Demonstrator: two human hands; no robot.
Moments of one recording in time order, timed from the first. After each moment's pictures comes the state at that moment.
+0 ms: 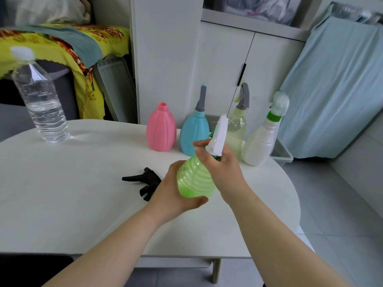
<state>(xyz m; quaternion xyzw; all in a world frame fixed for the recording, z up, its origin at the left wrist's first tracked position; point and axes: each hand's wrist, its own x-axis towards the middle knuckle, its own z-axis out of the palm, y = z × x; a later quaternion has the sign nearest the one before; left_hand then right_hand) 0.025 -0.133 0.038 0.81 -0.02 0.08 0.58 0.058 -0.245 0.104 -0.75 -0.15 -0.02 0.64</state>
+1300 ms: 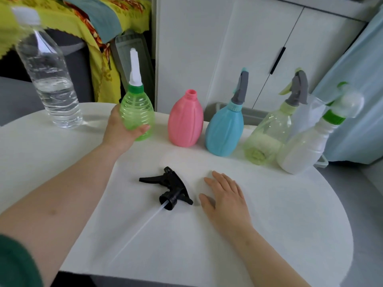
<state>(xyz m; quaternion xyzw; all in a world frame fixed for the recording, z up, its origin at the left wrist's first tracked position) 0.140 0.047 0.017 0.79 0.16 0.28 0.51 0.085 -0.226 -0.009 -0.96 -0.23 -0.02 0.18</state>
